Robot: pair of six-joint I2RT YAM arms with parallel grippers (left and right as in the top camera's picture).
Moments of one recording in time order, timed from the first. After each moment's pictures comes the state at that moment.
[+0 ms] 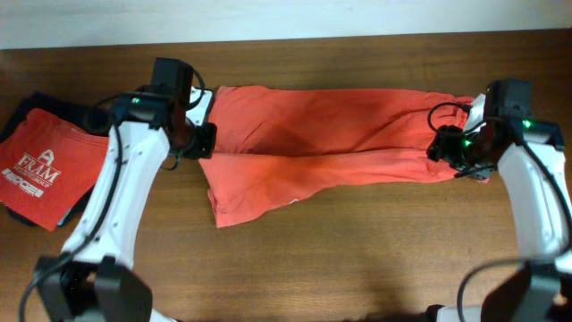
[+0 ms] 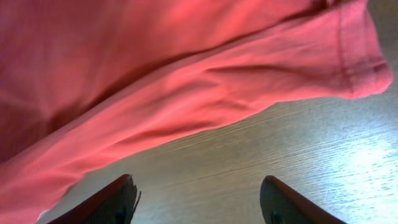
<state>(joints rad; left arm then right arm) -0.15 1.71 1.56 -1.13 0.03 0.05 -0.24 1.55 1.30 -1.01 -0.16 0.21</state>
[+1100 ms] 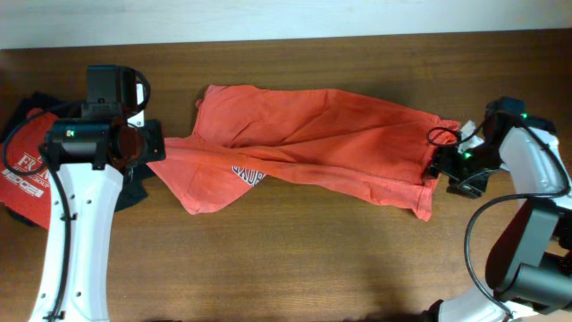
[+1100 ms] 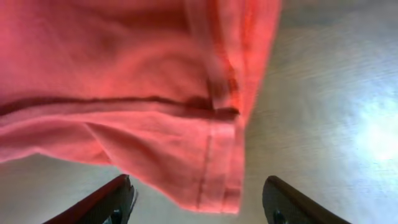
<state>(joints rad) -0.01 1.48 1.57 -1.19 -0.19 -0.10 -0.32 1.80 1.27 -1.06 -0.30 0.07</state>
